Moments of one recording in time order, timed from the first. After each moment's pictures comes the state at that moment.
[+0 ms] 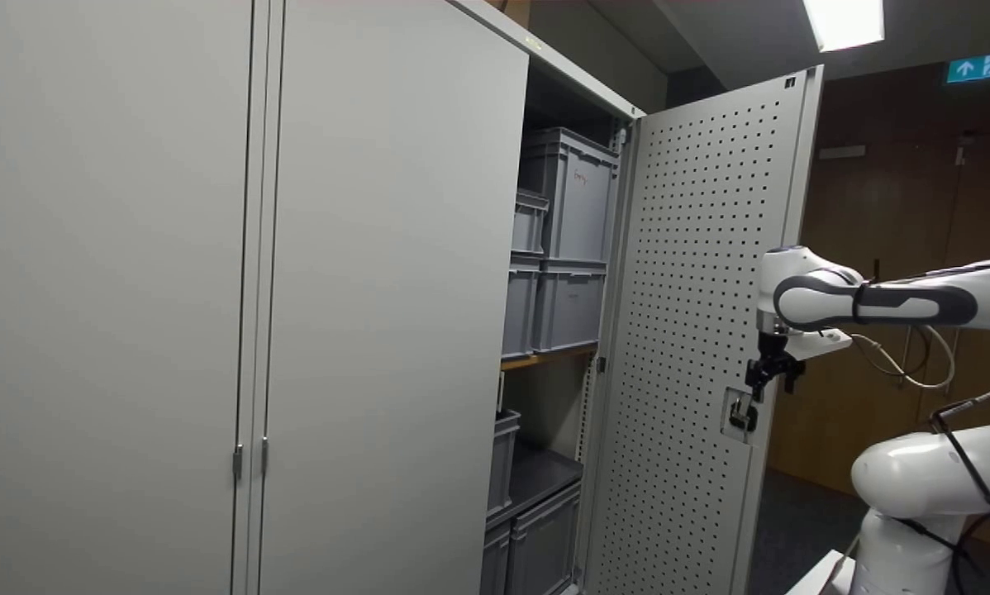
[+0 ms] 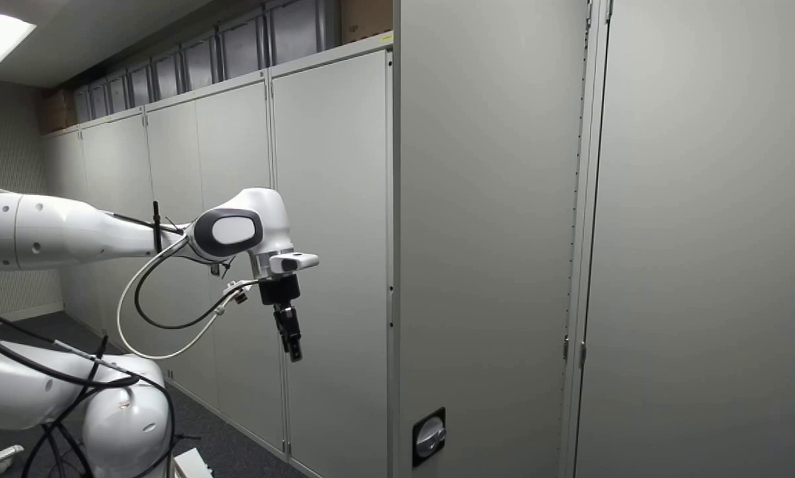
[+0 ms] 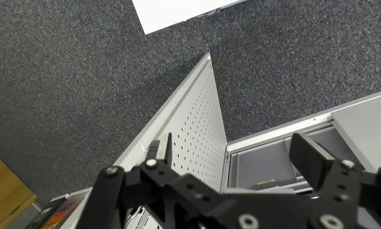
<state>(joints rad) -0.13 -1.02 -0.03 -2.68 -0.28 1.75 0.21</state>
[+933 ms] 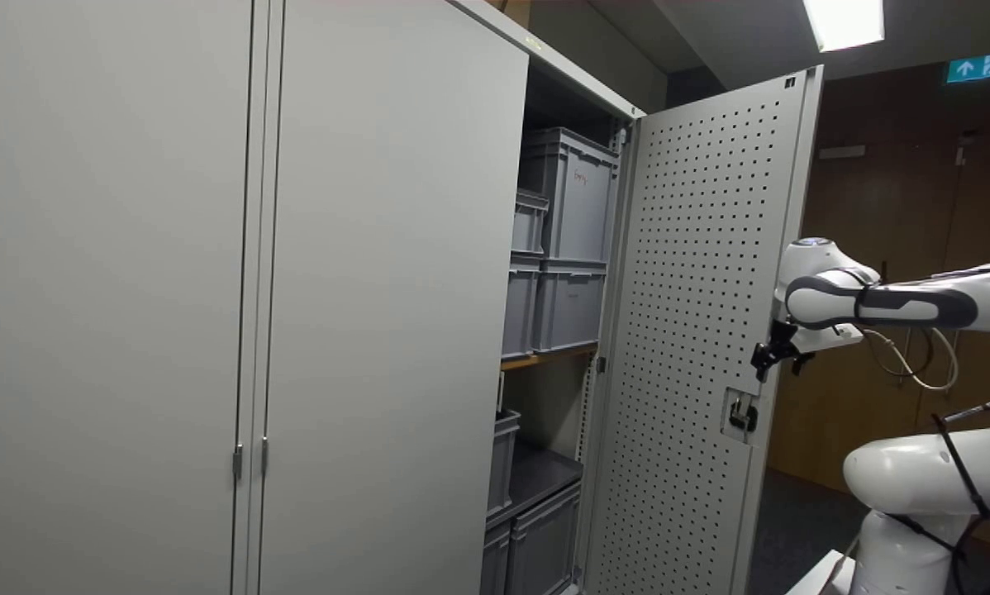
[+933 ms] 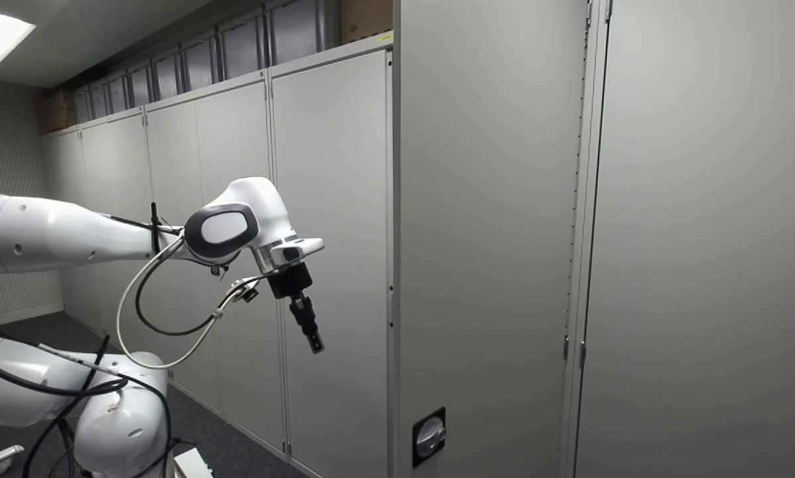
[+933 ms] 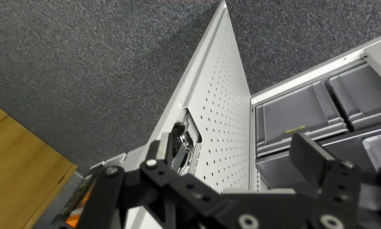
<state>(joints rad) -0.26 -1.05 -0.07 -2.69 -0.35 1.93 0.21</state>
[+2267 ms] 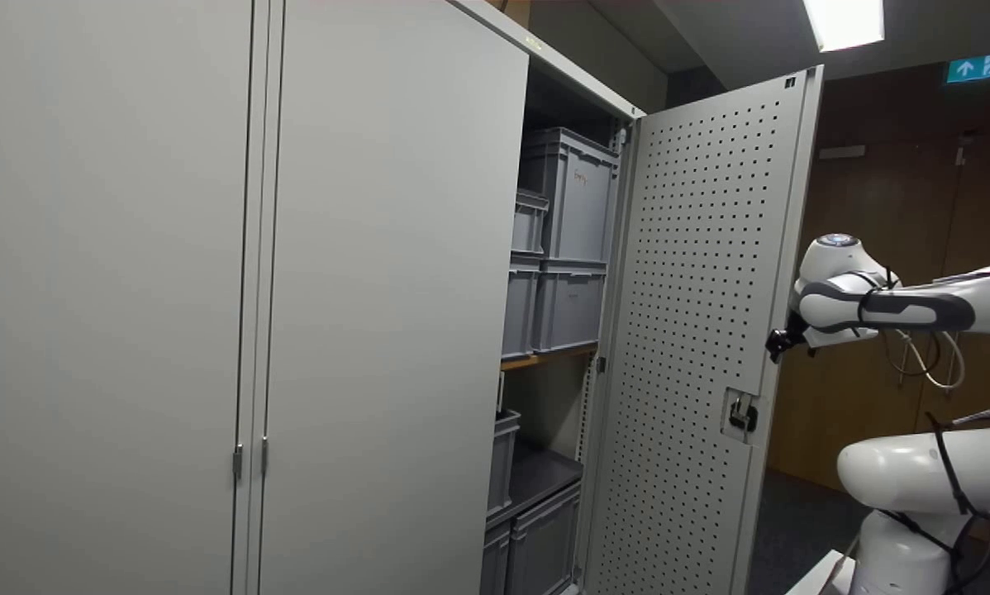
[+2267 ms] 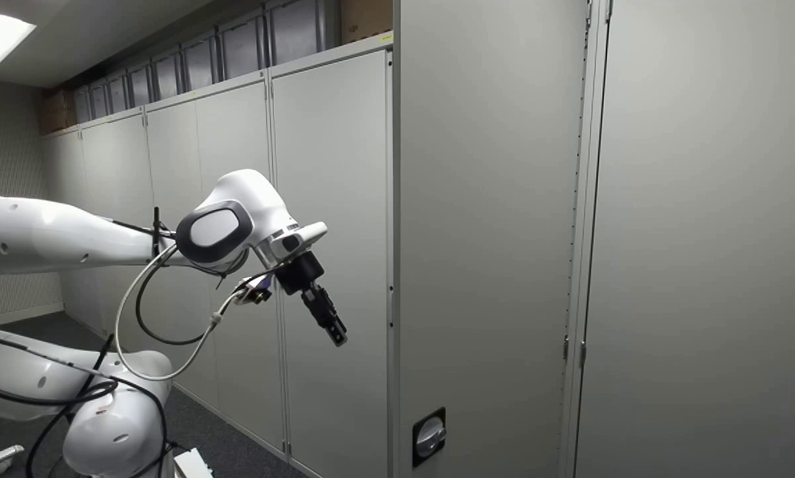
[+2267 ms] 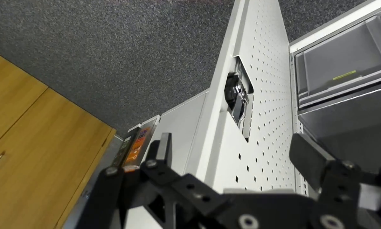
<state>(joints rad) -0.40 -1.05 -0.13 -2.68 -0.47 2.15 0.21</state>
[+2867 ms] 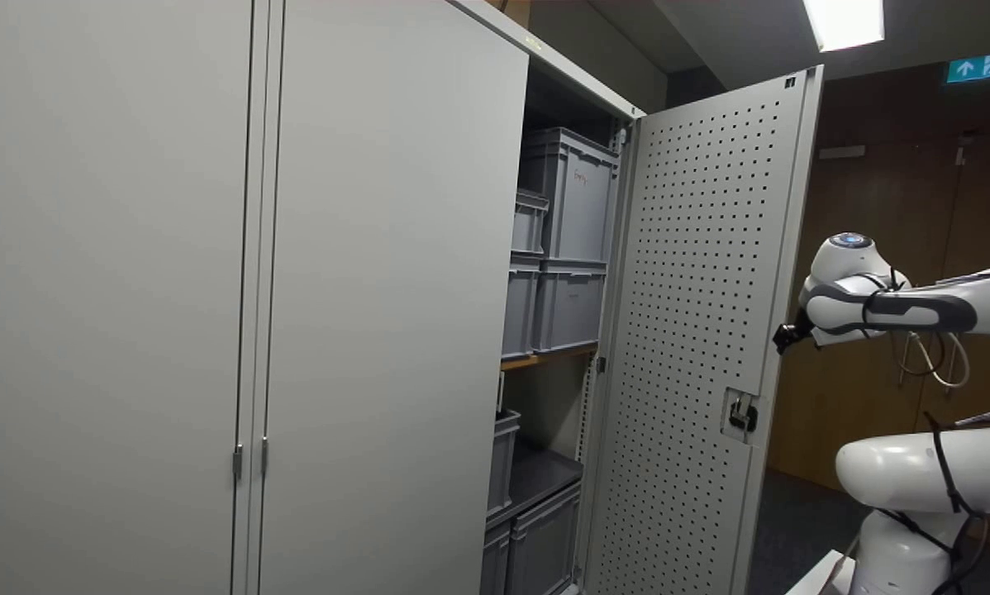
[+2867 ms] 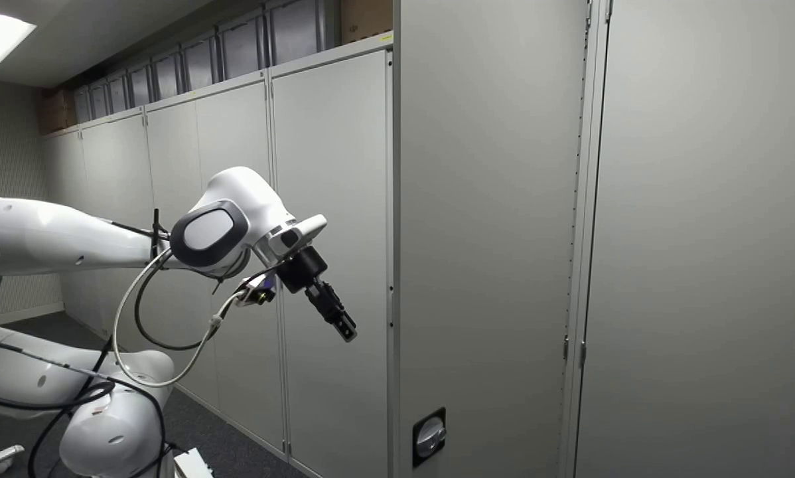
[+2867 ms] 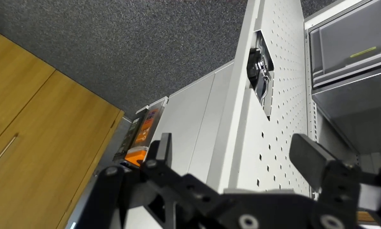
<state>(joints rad) -0.44 -1.05 -0.17 -2.68 -0.52 2.25 0.18</state>
